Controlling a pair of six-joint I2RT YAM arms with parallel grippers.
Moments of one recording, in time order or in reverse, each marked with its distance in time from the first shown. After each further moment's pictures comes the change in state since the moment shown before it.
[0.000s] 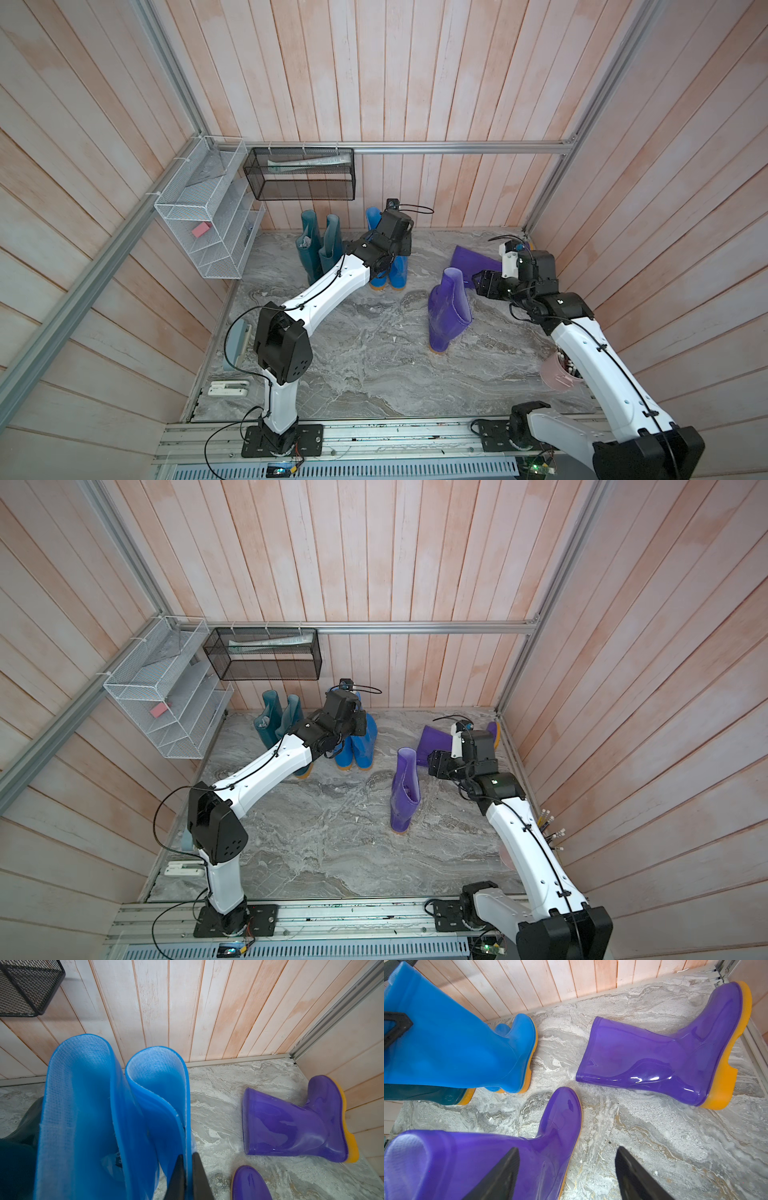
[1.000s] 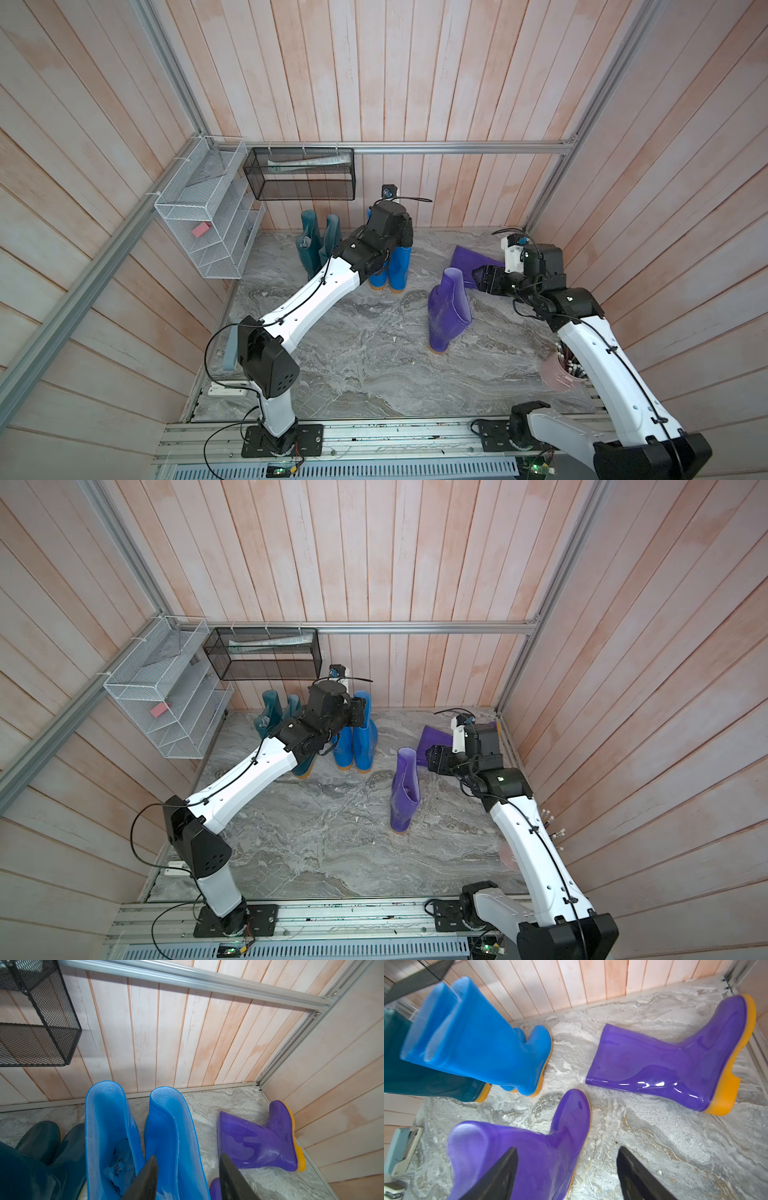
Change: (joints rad) left arm -0.045 -0.139 0.000 0.035 0.003 0.006; right arm 0.028 -0.004 0.134 -0.100 -0.033 0.001
